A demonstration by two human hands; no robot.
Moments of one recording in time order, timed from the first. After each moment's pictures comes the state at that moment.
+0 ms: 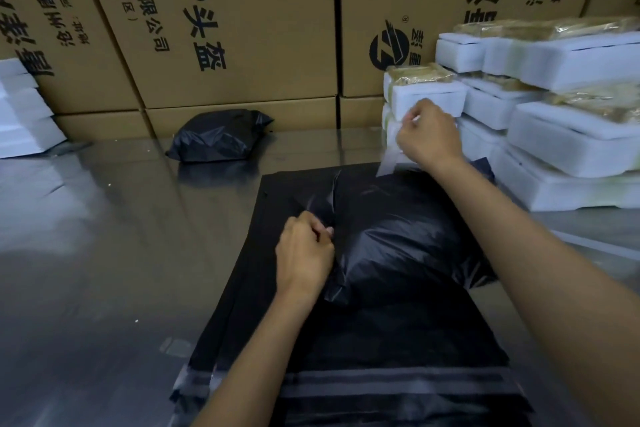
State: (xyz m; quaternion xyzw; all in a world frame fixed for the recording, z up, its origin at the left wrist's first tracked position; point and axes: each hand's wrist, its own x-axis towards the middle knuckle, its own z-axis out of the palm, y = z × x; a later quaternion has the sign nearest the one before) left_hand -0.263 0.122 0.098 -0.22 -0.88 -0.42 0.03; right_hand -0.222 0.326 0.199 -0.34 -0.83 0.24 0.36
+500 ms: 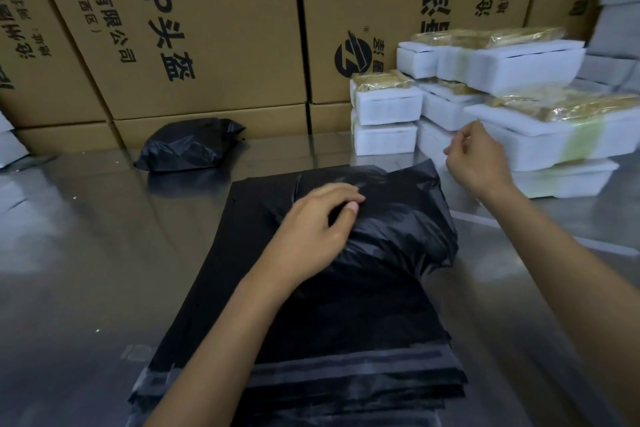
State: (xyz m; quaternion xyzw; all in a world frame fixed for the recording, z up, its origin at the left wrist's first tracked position) left_hand -0.220 0.138 0.152 -0.55 -0.73 -0.40 0.04; right_hand -0.112 0.392 0.168 -0.39 -0.80 0.24 0.39
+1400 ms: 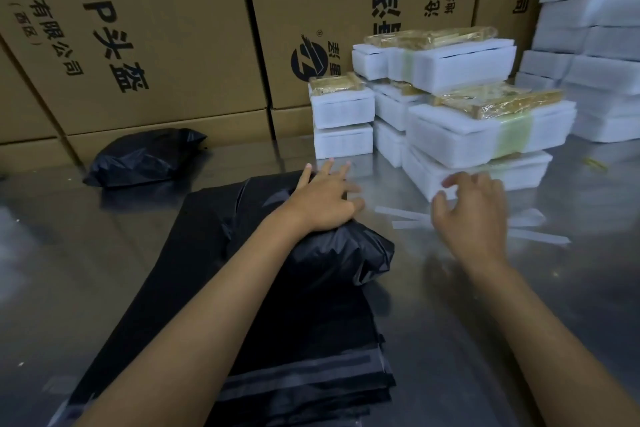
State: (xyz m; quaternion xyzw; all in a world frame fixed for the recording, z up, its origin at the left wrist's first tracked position) left_hand -0.213 0.259 0.164 -0.57 -0.81 -0.11 -0.06; right_hand -0.030 0.380 0.111 -0.45 -0.78 0.09 0.42
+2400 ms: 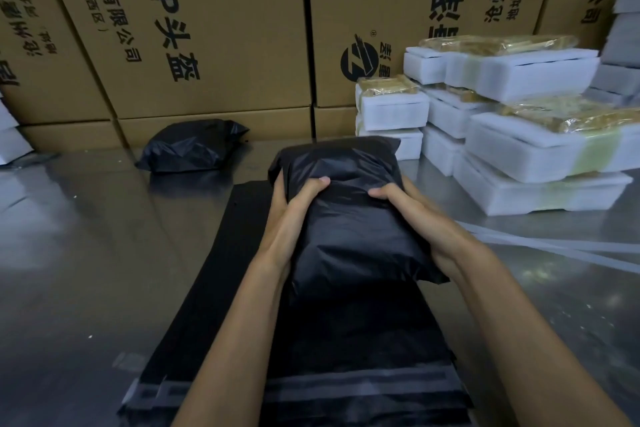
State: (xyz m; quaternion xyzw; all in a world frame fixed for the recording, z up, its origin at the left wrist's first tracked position) left_hand -0.263 0.156 0.134 -0.23 -0.62 -0.71 -0.22; right_hand -0.123 0.297 0.146 -0.21 -0.70 0.66 0.20
